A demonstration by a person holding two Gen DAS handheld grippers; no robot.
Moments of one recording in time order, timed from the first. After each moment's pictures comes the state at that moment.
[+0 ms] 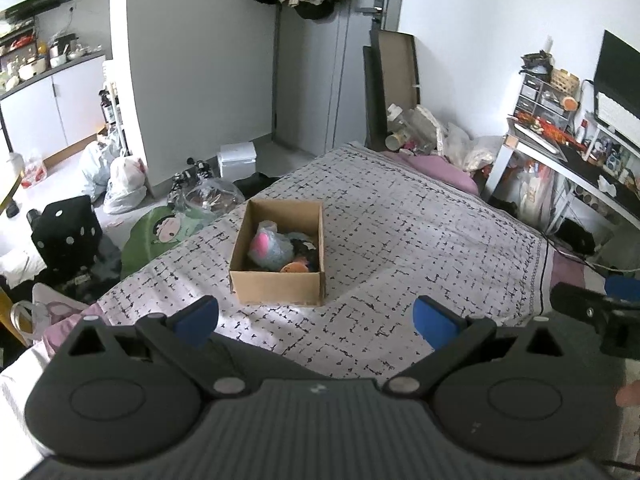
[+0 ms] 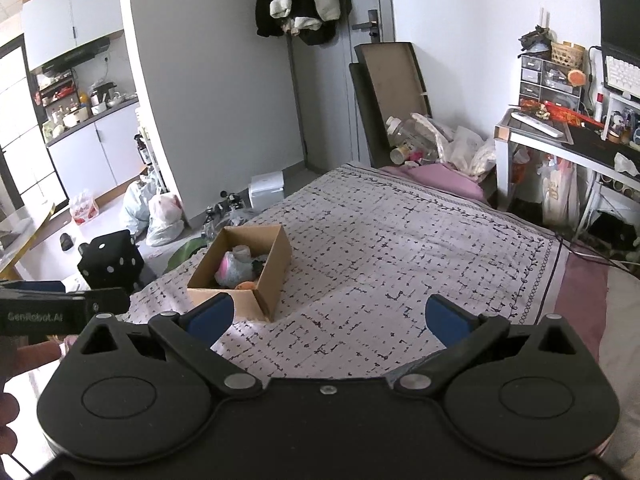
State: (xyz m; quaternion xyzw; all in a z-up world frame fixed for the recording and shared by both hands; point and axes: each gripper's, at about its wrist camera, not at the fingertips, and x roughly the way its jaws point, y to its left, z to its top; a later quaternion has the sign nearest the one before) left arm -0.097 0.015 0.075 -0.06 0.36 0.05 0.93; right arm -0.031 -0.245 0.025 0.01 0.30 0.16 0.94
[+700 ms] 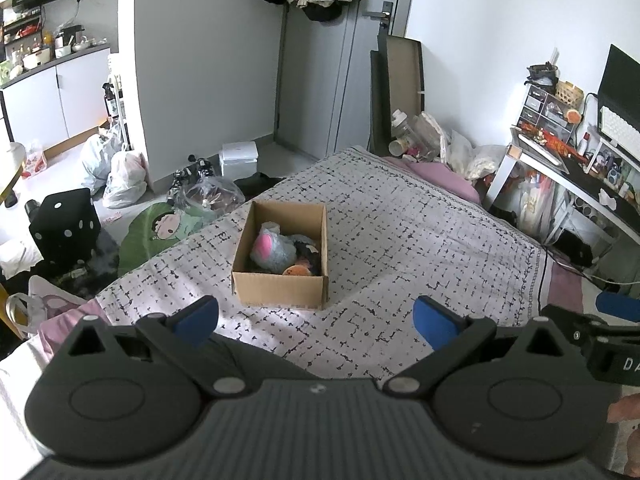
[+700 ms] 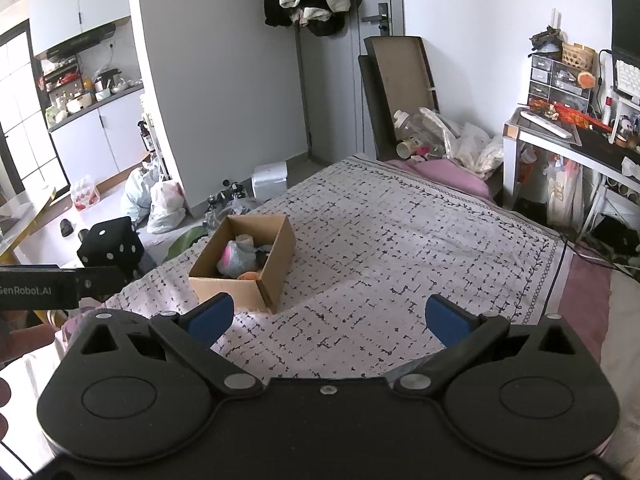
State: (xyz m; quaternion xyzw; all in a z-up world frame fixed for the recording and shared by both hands) left arm -0.096 0.026 0.075 -0.08 0.35 0.05 0.93; right arm -0.030 -0.235 0.022 -0.01 0.31 0.16 0.94
